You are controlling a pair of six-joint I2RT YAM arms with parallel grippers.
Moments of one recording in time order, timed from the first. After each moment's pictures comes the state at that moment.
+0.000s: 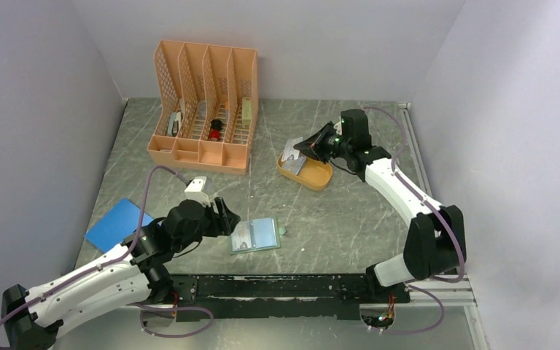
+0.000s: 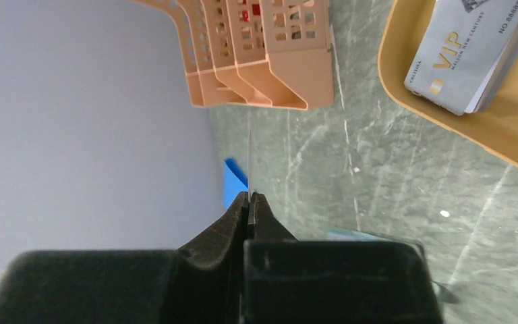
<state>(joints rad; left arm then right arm) -0.92 0.65 0.48 -0.36 -0.30 -0.76 0.31 1.46 1.07 -0.14 -0.43 1.15</state>
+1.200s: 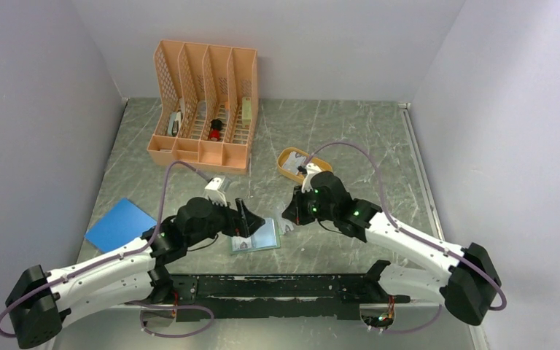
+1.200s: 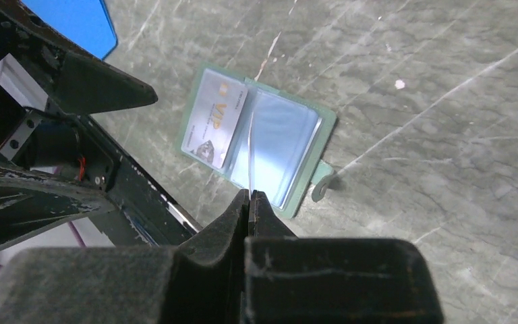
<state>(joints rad) -0.92 0.82 0.42 0.05 -0.04 -0.74 0.81 1.04 0.65 -0.22 -0.13 0.55</state>
